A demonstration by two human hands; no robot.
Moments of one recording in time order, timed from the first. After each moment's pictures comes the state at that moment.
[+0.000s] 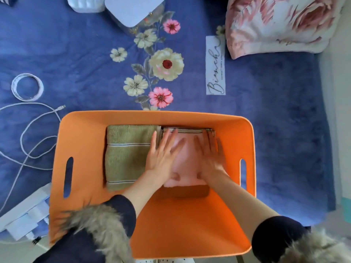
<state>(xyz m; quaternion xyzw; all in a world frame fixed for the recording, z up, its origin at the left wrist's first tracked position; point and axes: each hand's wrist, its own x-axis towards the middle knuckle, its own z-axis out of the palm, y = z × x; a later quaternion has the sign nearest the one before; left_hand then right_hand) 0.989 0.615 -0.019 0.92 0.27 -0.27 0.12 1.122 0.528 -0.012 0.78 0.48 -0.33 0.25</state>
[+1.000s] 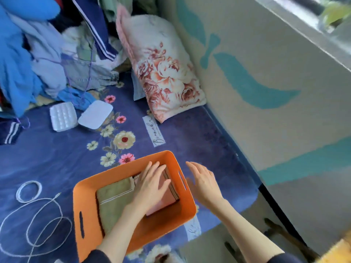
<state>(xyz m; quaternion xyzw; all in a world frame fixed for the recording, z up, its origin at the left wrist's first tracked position) 1.005 0.584 0.211 0.92 0.22 -0.04 0.33 1.115 0.434 0.235 0.91 0.35 -0.17 -0.14</state>
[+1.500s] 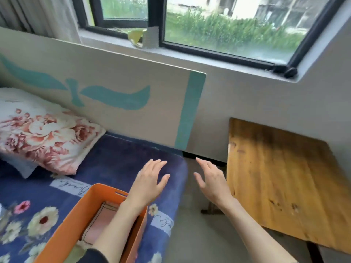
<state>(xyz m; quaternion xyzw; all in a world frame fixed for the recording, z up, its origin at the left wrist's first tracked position) 1.020 0.454 0.327 0.93 -0.20 -0.03 0.31 0.974 0.249 0.338 0.98 -0.05 0.03 -0.19</state>
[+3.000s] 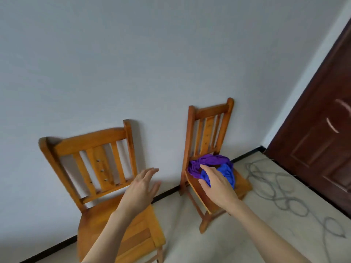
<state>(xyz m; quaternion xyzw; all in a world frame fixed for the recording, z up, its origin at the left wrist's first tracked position) 0.018 0.173 0.363 0.18 -0.94 -0.29 0.11 -0.125 0.373 0.369 0.33 -0.91 0.23 -0.05</state>
